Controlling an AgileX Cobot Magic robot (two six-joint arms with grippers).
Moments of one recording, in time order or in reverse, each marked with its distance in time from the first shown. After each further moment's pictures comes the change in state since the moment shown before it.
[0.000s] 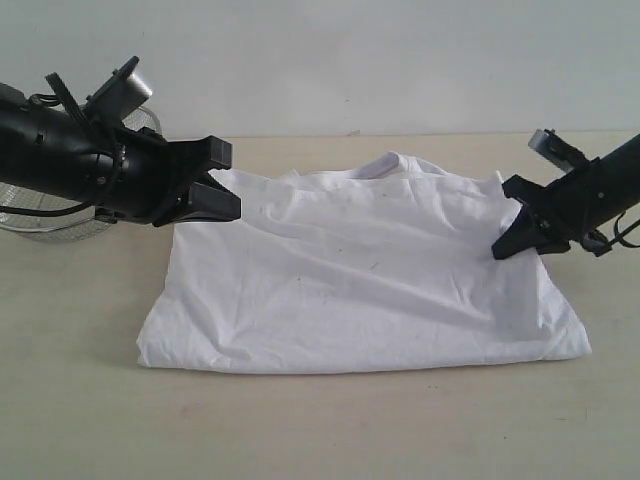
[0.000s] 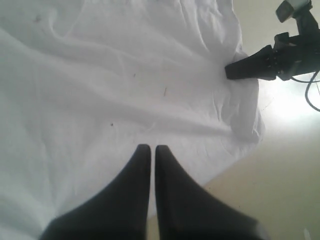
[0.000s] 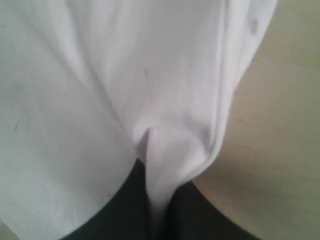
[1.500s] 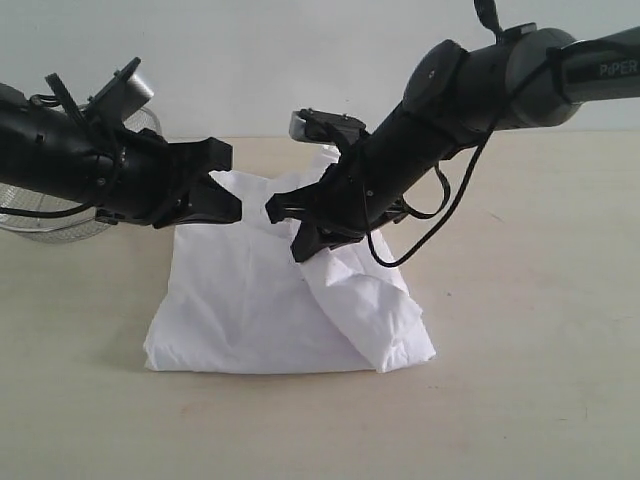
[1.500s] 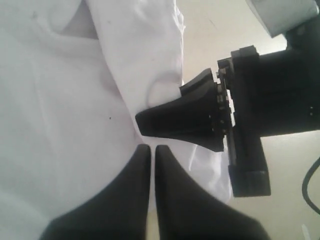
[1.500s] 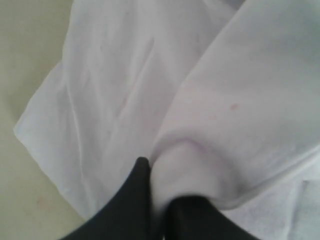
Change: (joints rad) left arm 0.000 0.000 0.000 0.004 0.010 0.000; right arm 0.633 -0.159 0.001 -0.095 -0.296 0.195
